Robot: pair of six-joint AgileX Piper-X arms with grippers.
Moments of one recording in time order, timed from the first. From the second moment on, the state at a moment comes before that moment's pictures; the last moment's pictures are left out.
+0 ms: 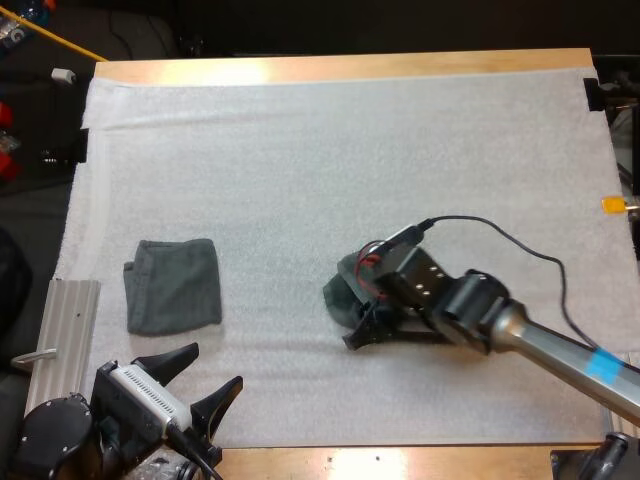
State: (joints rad) left arm -0.21 0.21 -0.81 1.18 0.47 -1.76; right arm 0.89 1.46 -0.98 0.71 0.00 -1.58
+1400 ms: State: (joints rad) left arm -0.21 0.21 -0.81 1.18 0.47 -1.76; right arm 0.71 1.55 -1.26 0.70 0.68 -1.95
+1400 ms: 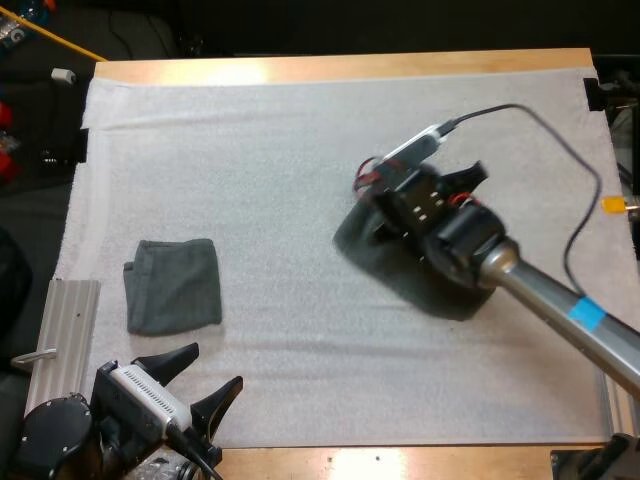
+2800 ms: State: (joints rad) left arm -0.21 0.21 -0.81 1.18 0.48 -1.75; right arm 0.67 1.40 -0.92 0.98 0.33 -1.33
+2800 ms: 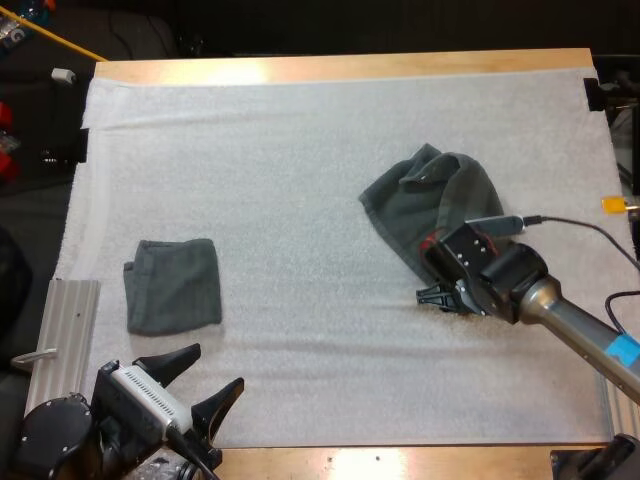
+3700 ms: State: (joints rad) left arm -0.21 0.21 -0.81 1.21 0.50 -1.75; right arm 0.67 1.57 -0.82 0.77 0.31 -1.26
